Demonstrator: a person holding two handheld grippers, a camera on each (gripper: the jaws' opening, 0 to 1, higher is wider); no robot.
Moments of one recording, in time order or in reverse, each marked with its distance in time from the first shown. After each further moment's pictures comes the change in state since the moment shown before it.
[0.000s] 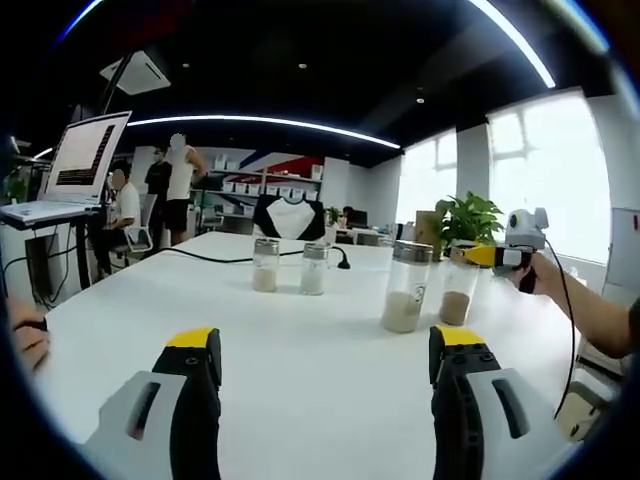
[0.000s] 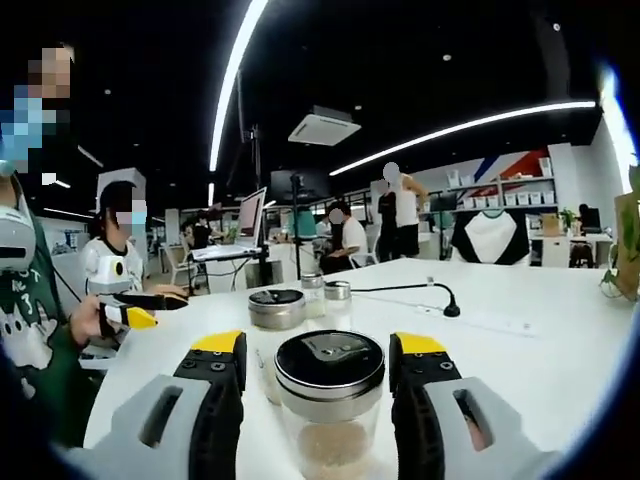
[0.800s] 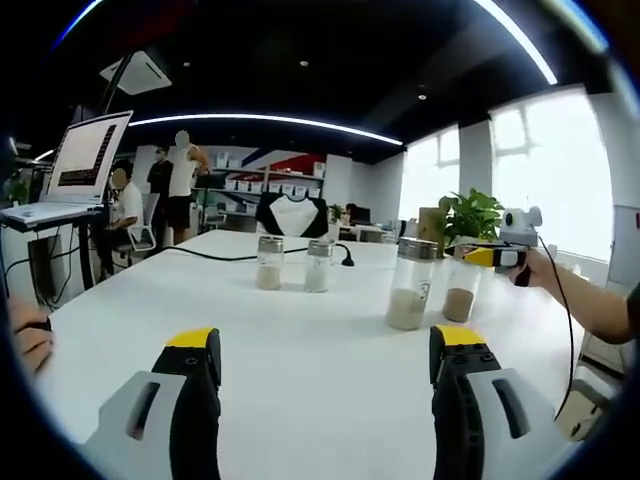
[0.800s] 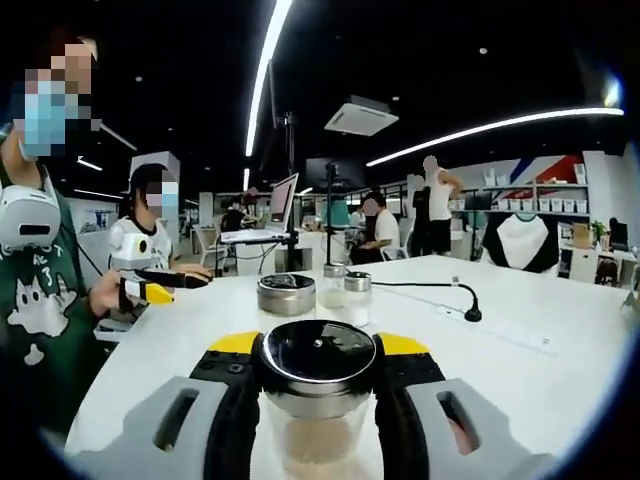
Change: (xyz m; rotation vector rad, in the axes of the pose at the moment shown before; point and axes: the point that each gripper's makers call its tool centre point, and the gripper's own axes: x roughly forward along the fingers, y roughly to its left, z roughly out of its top) left arm 0.000 0.003 -0.003 -0.002 0.015 0.008; right arm 0.002 -0.003 -0.006 -0.082 0.036 0.107
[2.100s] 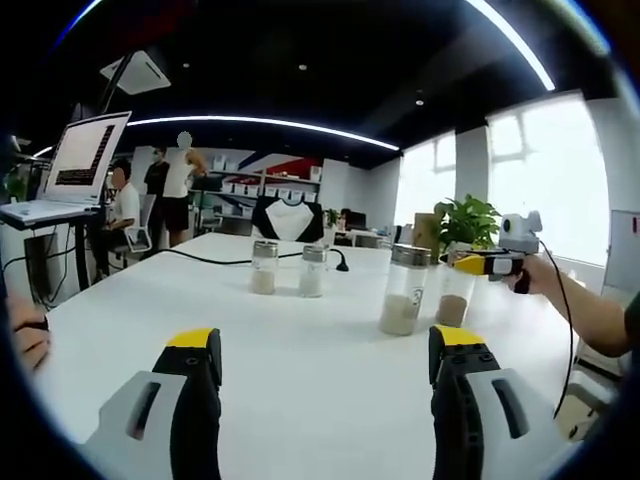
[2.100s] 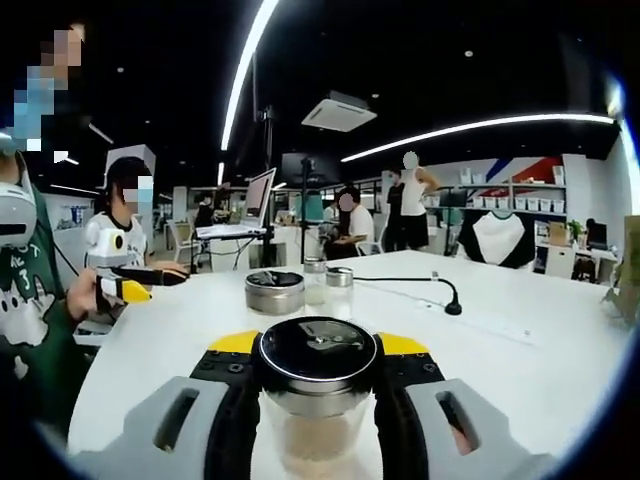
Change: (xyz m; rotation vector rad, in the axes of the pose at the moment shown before) left arm -0.002 -0.007 0.006 -0.008 -0.023 -0.017; right arm -0.001 -0.015 -0.003 0.004 0.036 -0.153
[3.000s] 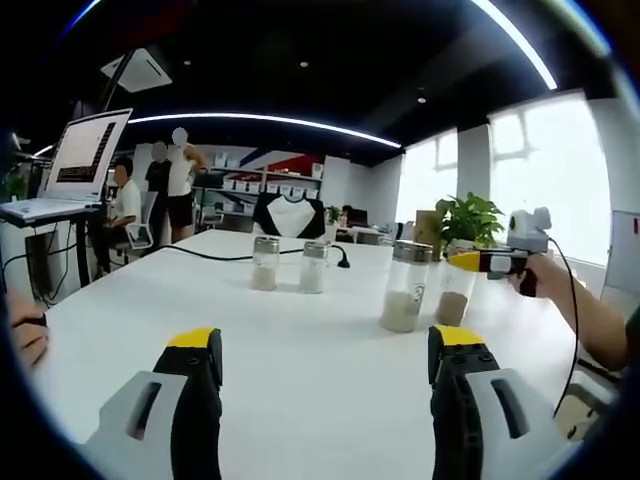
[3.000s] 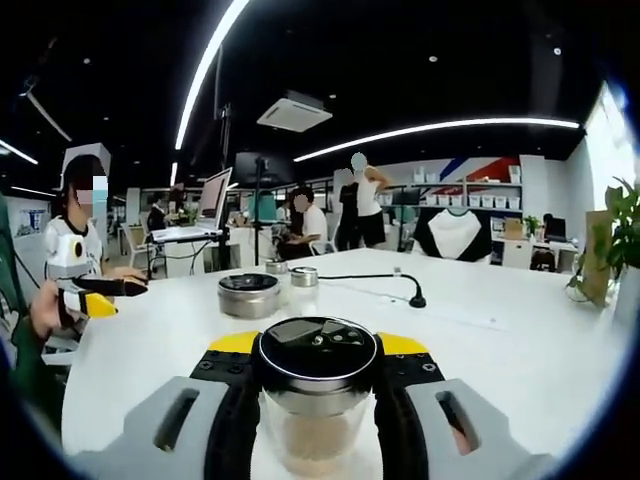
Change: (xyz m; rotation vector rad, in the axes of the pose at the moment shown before) left arm 0.000 0.000 -0.004 -0.007 0.016 0.001; right arm -0.001 -0.011 -0.001 0.028 0.001 -0.231
